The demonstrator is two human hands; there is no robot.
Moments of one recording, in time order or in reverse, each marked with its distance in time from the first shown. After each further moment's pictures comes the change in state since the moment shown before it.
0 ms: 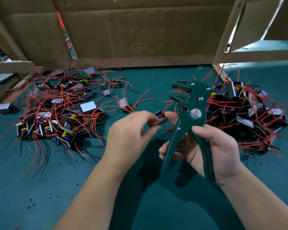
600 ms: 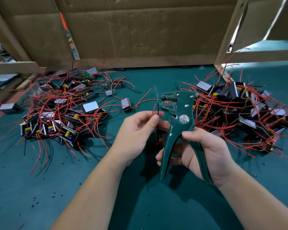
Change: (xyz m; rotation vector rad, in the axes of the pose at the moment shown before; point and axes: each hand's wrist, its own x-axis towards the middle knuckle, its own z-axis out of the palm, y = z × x) left_hand 0.004 0.004 0.010 -0.838 -0.176 -0.572; right_hand 0.005 0.007 0.004 -0.030 0.000 0.098
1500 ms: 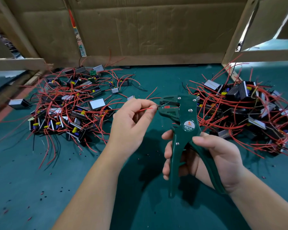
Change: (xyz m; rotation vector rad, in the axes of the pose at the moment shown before) left_hand -0.003 0.012 -0.019 0.339 0.187 0.403; right_hand -0.011 0.000 0.001 0.011 -0.174 0.120
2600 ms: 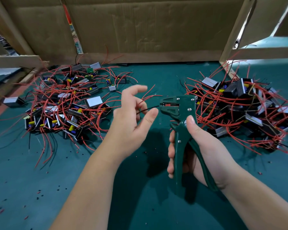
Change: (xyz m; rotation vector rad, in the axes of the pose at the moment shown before) left_hand -0.002 -0.005 -0.006 0.134 -0.132 0.052; right_hand 0.006 0.007 0.004 -0.146 0.349 0.064
